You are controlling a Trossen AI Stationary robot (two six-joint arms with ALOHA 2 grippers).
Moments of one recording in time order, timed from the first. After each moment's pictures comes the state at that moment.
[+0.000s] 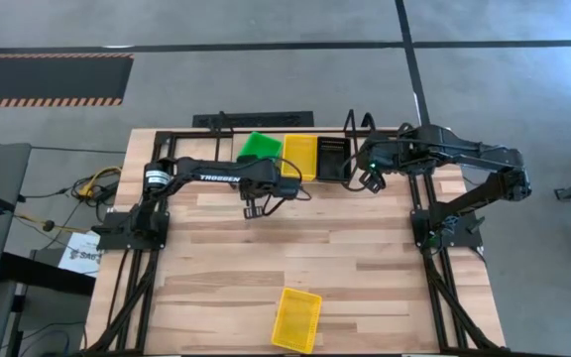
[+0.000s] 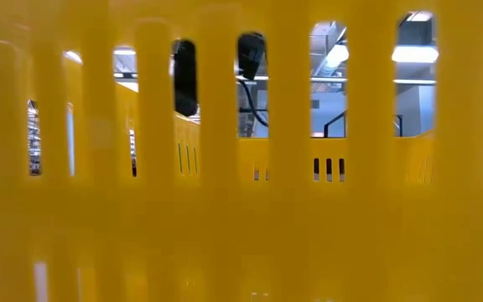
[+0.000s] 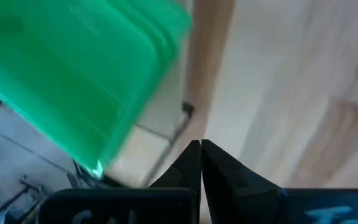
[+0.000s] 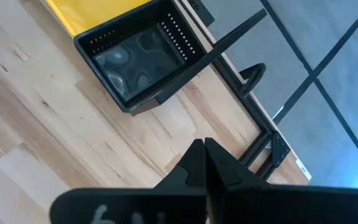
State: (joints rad) left arm 0.13 2.05 1.70 -1.48 -0.43 -0.12; right arm -0.11 1.34 1.58 -1.57 0.58 0.47
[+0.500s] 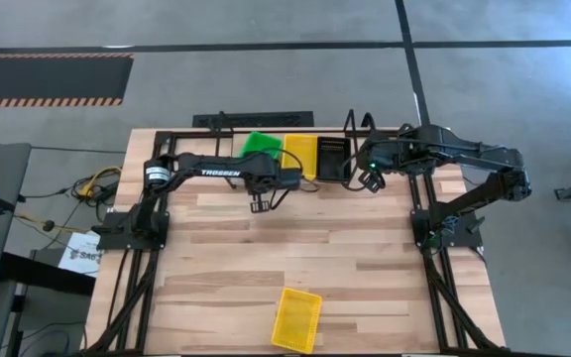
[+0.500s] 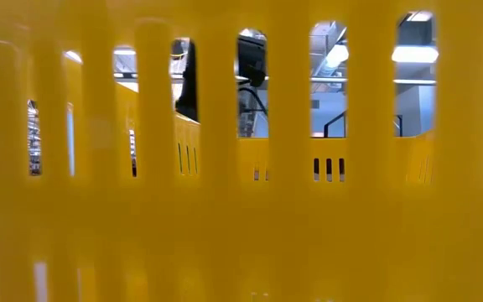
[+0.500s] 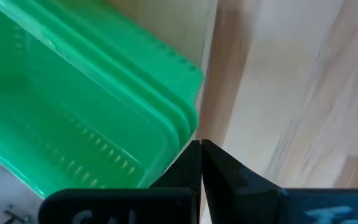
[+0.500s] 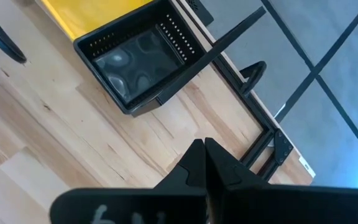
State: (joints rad) left arm 0.19 2.05 1.66 -1.27 -0.43 -0.01; right arm -0.11 1.34 1.58 -1.57 0.58 0.50
